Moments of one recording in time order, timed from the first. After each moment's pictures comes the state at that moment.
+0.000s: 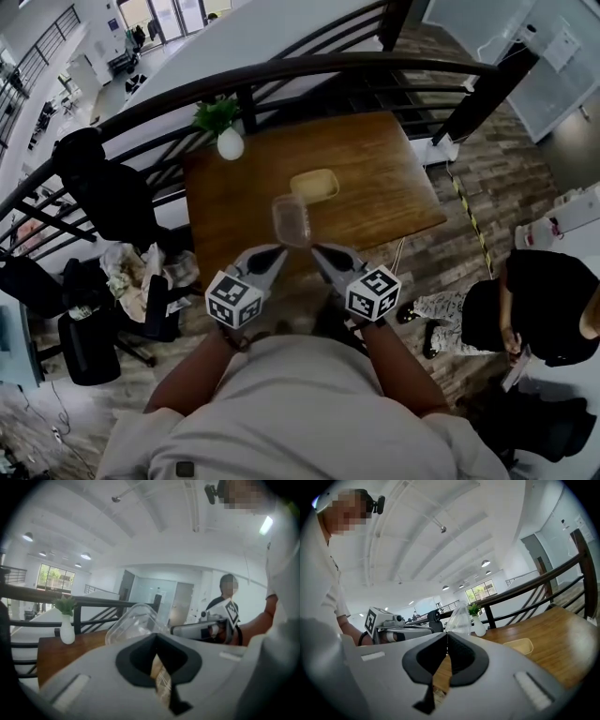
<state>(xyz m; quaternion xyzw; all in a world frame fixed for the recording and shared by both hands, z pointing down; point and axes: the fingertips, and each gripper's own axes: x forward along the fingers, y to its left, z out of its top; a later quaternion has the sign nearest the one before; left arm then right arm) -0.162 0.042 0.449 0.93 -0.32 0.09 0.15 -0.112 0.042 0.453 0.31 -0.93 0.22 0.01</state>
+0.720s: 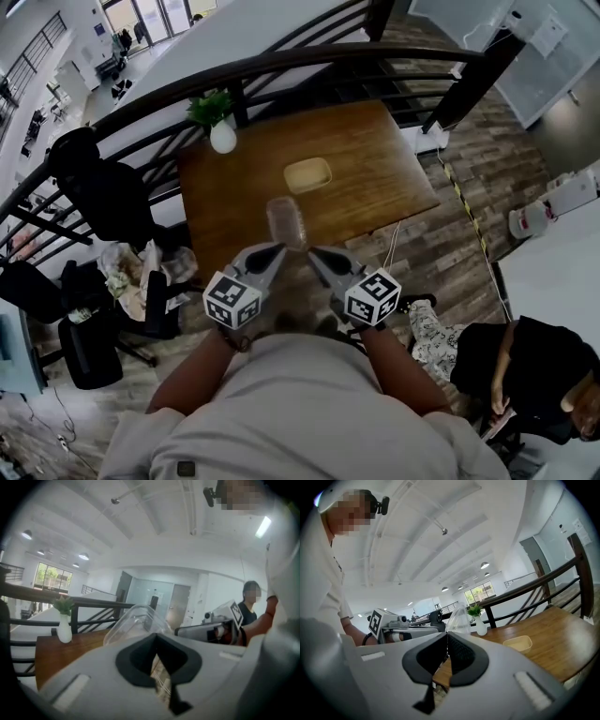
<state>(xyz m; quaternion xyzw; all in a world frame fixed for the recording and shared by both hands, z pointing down) -0.165 0.081 0.435 0.94 -0.30 0.07 0.15 -0.120 0.095 0.436 0.32 -0.92 0.21 0.01</state>
